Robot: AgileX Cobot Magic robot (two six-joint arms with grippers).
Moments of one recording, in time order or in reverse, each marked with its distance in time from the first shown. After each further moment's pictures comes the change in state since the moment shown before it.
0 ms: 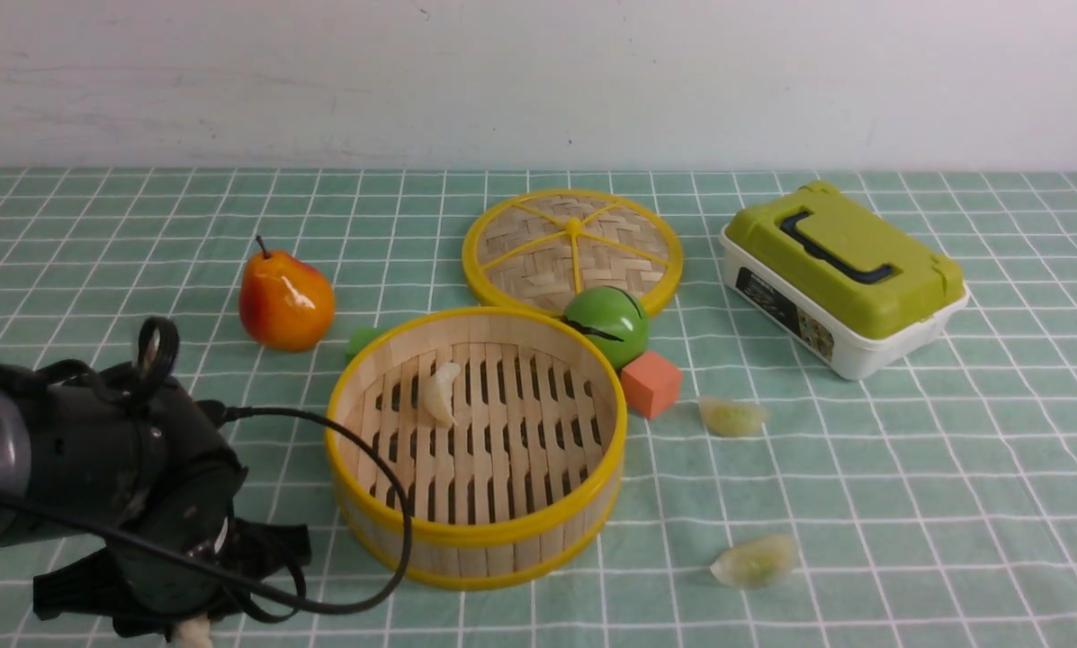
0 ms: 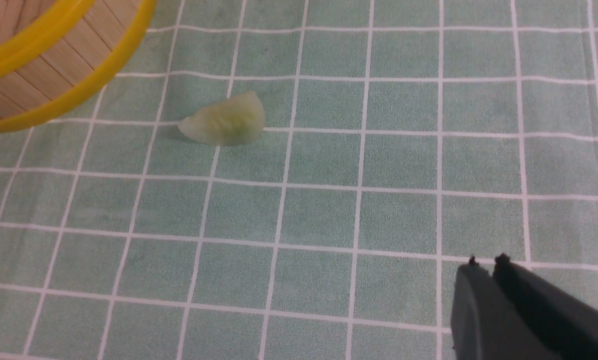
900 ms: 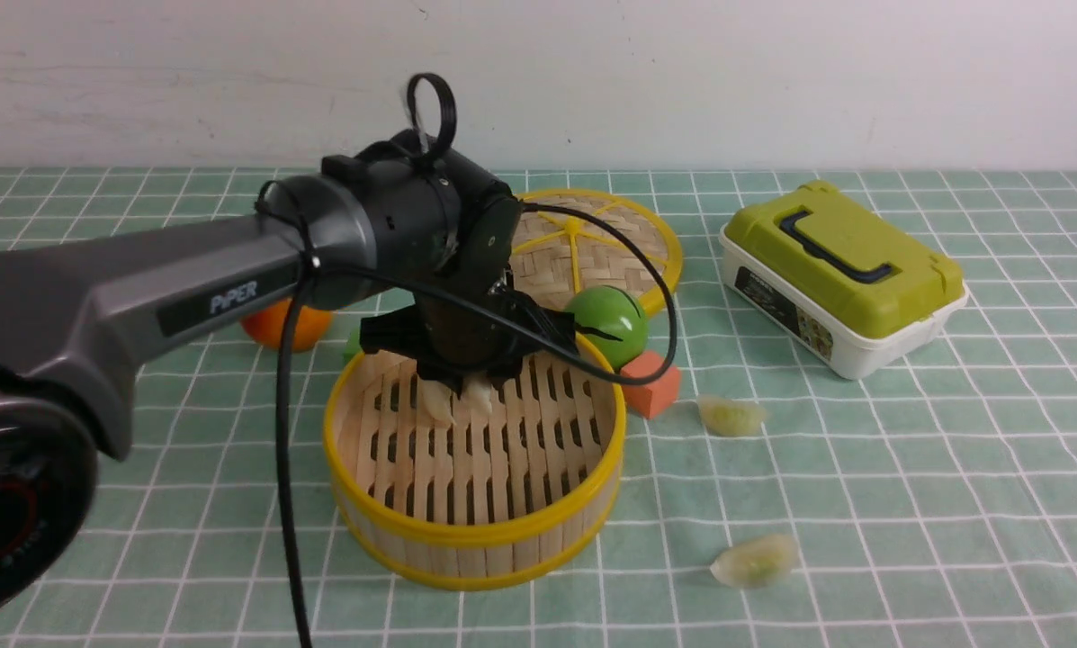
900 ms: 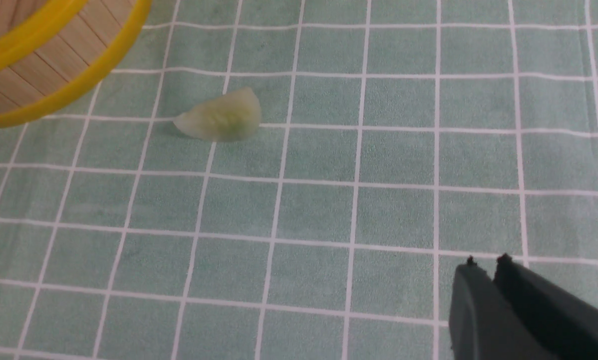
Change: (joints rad) right arm 0.000 0.000 0.000 -0.003 0.019 0.000; left arm -0.151 0.449 -0.929 -0.251 0.178 0.425
